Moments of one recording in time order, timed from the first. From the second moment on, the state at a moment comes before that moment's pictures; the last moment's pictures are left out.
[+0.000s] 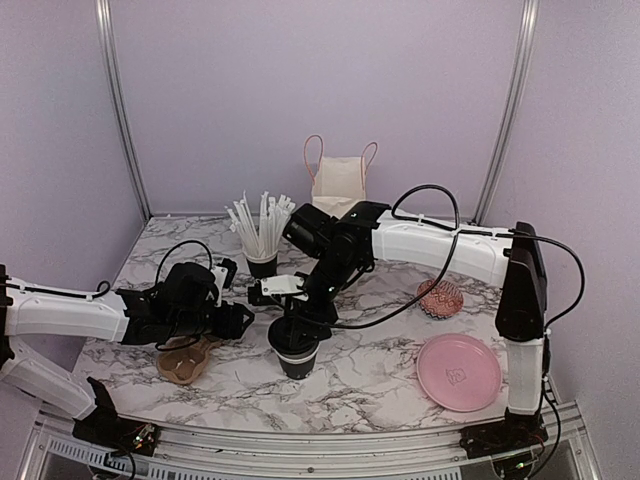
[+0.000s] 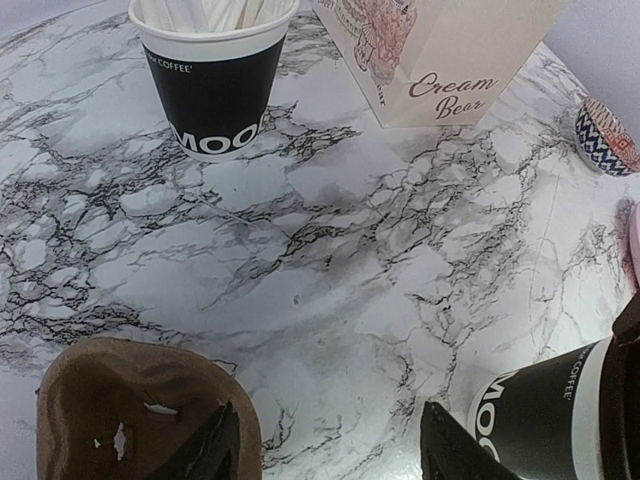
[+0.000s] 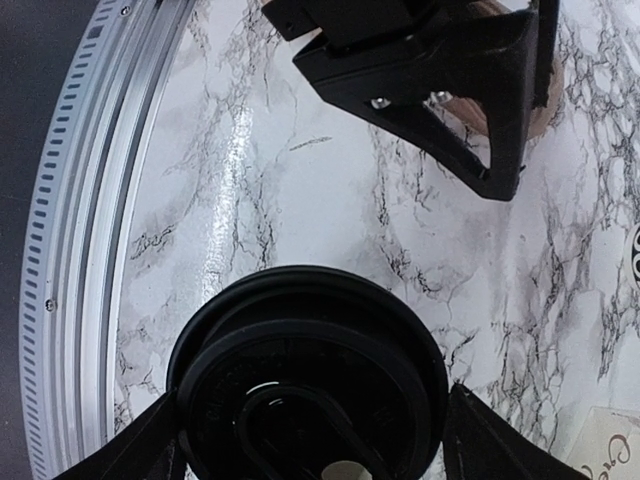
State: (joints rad) left arm -0.83 1.31 0.61 0.00 -0.15 -0.43; right arm 1.00 2.06 1.88 -1.03 -0.42 -0.66
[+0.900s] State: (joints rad) left arm -0.83 1.31 0.61 0.00 -0.15 -0.43; right arm 1.02 2.05 1.85 -1.07 -0.42 -0.71
